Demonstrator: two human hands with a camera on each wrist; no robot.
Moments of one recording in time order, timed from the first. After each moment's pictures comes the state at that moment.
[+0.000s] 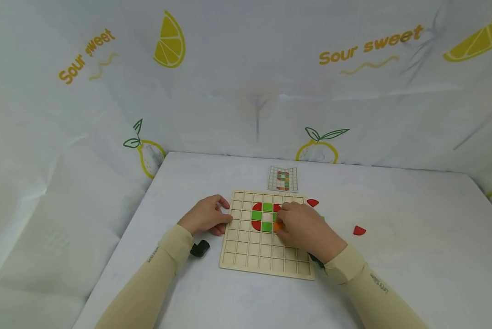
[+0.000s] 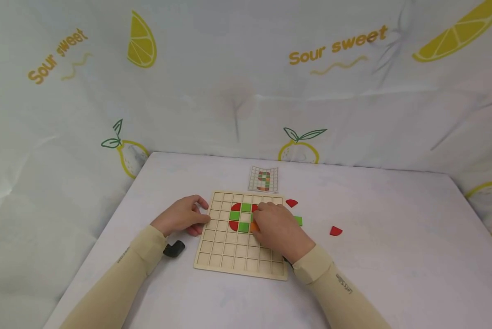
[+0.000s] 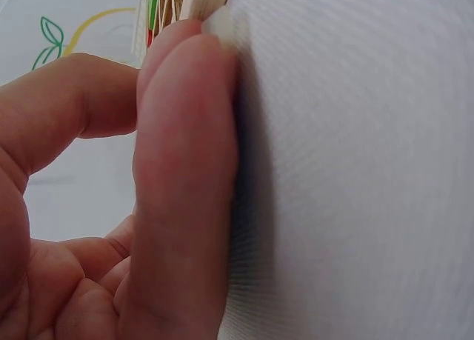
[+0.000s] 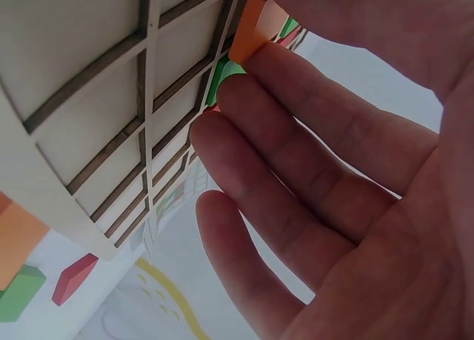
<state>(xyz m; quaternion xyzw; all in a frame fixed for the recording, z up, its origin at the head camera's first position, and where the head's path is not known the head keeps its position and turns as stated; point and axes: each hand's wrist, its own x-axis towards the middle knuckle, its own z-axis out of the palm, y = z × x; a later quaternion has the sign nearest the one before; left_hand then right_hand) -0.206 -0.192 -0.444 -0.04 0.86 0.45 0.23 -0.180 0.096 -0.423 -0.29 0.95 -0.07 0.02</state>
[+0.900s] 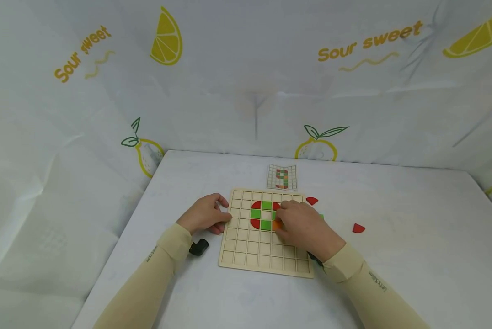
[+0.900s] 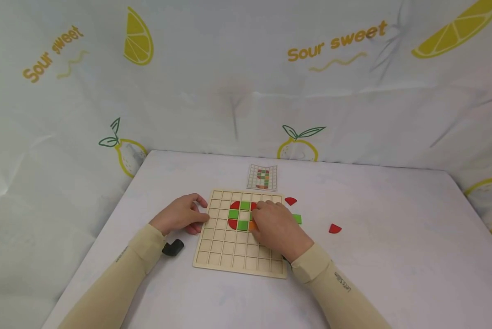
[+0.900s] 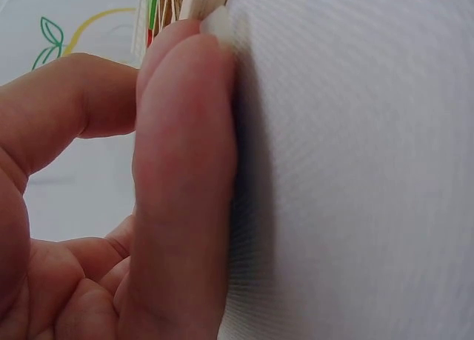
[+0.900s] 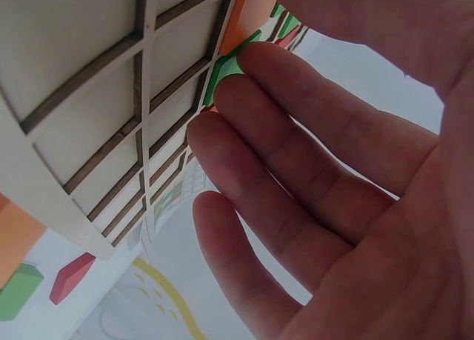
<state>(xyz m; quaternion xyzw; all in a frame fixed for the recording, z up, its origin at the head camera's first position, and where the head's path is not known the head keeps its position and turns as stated) -0.208 -0.192 -0.445 -0.04 0.86 0.45 0.24 -0.181 0.095 -0.427 -0.29 0.96 -0.06 0.02</state>
